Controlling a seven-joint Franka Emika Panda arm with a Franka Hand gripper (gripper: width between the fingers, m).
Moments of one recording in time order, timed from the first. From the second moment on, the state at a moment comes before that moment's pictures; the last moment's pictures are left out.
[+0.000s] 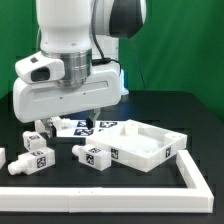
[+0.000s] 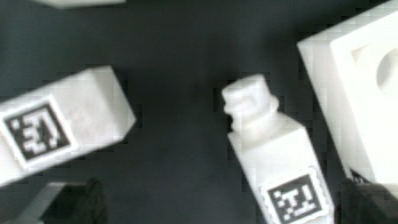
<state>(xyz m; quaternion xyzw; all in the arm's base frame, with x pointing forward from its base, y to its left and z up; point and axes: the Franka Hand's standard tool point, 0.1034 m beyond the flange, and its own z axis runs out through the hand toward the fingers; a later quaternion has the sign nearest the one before) 0.510 -0.074 0.063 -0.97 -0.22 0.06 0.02</state>
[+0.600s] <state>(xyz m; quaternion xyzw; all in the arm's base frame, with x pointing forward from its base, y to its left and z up) 0.526 -0.039 0.044 -0.96 -0.29 0.01 0.00</state>
